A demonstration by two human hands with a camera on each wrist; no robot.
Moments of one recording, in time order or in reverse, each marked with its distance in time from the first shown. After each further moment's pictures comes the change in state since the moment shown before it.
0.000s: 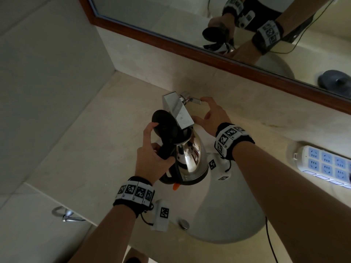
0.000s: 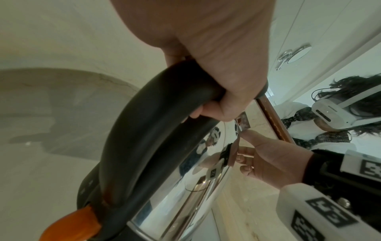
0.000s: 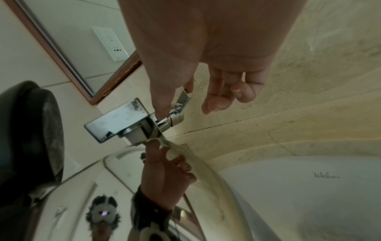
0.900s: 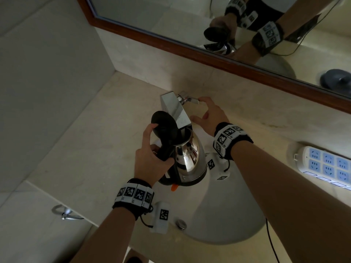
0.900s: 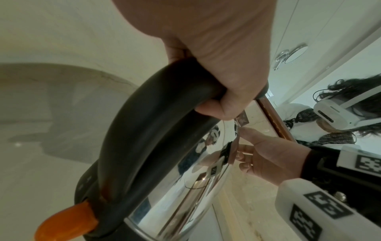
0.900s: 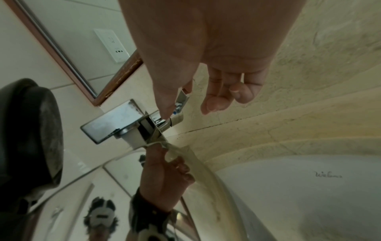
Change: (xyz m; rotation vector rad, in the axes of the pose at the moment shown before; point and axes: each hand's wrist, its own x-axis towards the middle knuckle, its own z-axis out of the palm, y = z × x) left_hand -0.008 0.004 0.006 0.091 0.054 0.047; right_hand 0.002 0.005 -0.002 0.021 -0.003 -0.045
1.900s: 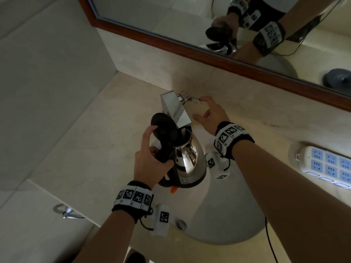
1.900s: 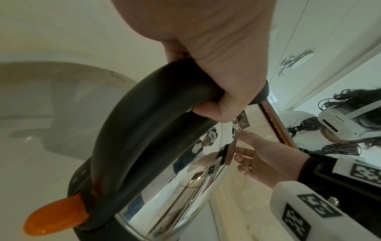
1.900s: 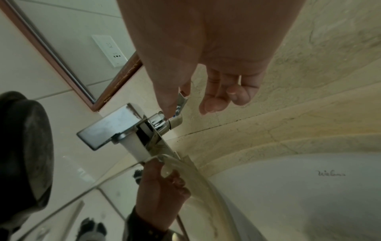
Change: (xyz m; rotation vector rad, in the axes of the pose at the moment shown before) left_hand -0.008 -0.002 0.001 -0.008 0.006 -0.003; right_hand -0.001 0.002 -0.001 0.034 0.013 -0.026
